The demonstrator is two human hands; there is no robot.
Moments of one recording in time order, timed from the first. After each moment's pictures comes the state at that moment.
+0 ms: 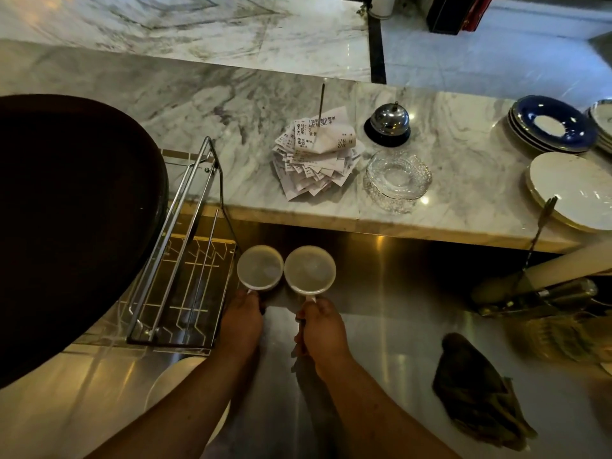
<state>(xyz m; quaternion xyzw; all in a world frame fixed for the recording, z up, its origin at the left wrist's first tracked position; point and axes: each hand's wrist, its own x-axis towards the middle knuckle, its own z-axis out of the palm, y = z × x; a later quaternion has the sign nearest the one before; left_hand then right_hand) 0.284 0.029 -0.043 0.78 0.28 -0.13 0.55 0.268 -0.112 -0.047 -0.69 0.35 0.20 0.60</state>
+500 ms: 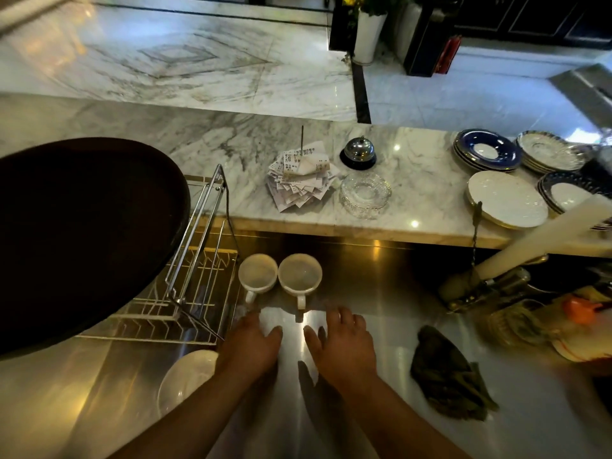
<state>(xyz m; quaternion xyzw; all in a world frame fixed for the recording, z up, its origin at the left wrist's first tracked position) 0.220 0.015 0.009 0.90 0.16 -0.22 0.33 0.203 -0.170 -0.018 -0.98 0.07 0.11 0.15</state>
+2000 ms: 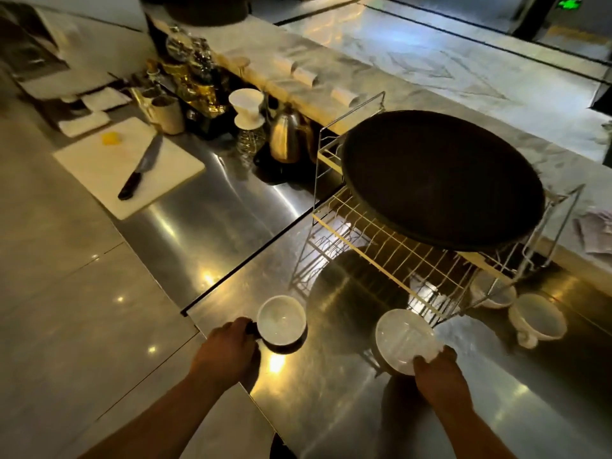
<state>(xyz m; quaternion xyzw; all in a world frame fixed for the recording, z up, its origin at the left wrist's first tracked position) -0.097 0.366 0.004 0.87 0.38 -0.14 0.28 0.120 0.033 -0.044 -0.94 0.09 0.24 0.20</state>
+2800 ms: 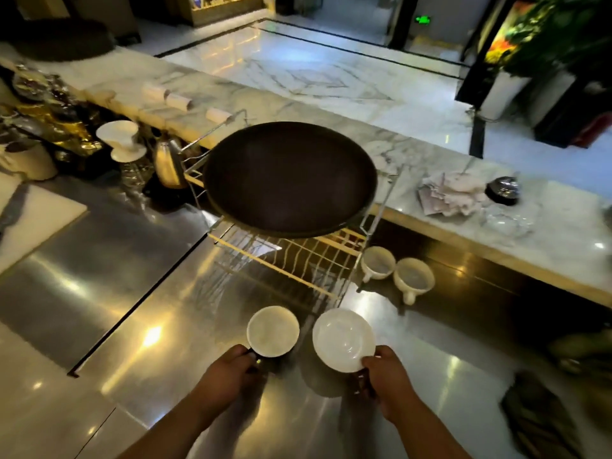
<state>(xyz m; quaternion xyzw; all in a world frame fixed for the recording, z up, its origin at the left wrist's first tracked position) -0.013 0.226 0.027 0.69 0.37 -0.15 0.60 0.109 -0.055 -0.004 -0.78 0.25 0.29 0.50</state>
